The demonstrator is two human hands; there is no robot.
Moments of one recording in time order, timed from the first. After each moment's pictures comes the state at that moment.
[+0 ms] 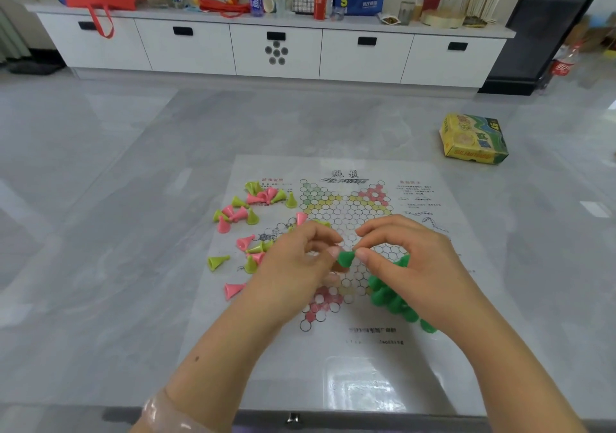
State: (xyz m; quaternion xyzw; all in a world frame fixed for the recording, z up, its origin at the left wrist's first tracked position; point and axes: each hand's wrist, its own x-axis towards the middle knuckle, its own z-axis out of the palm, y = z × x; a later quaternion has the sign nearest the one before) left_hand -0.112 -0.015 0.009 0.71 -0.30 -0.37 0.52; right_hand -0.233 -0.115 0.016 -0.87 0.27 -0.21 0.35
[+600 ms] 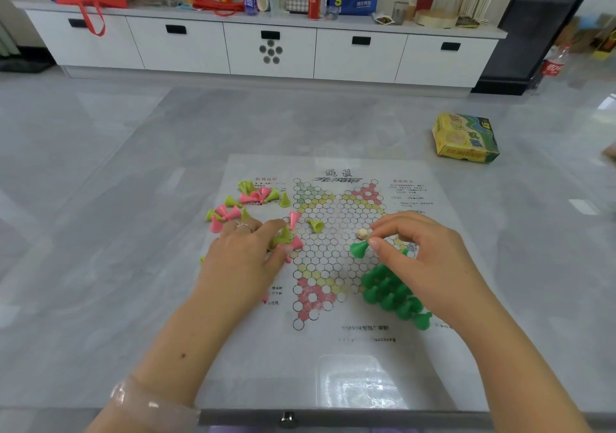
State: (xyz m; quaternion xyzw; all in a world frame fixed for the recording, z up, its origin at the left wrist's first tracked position) left_hand -0.069 -0.003 -0.016 0.87 -0.45 -0.06 0.21; right_hand -0.242 -0.125 0.016 -0.86 0.32 -0.23 0.33
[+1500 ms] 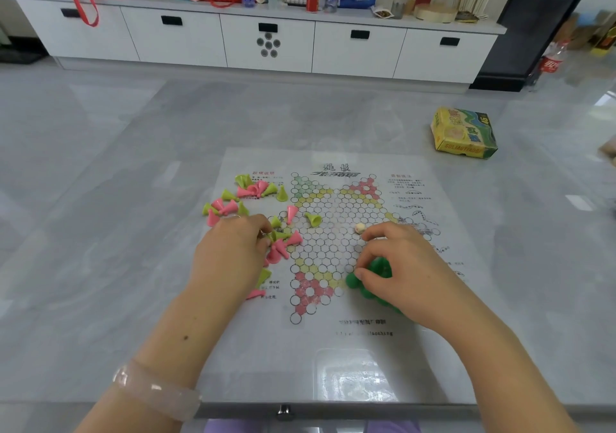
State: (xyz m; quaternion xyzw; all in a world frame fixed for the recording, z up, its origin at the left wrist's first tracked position) left_hand -0.060 -0.009 -0.018 0.89 -0.39 -0.08 0.21; right_hand -0.238 -0.120 0.006 -0.93 0.30 -0.05 0.22
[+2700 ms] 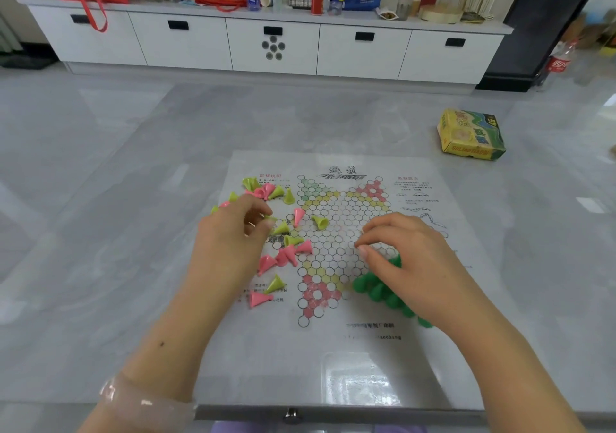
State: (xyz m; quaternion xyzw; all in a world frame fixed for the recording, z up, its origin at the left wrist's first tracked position) left_hand -0.064 0.000 0.002 0.83 -0.33 -0.08 0.43; right_hand -0.233 -0.119 0.014 -0.93 0.27 -0.14 0.22
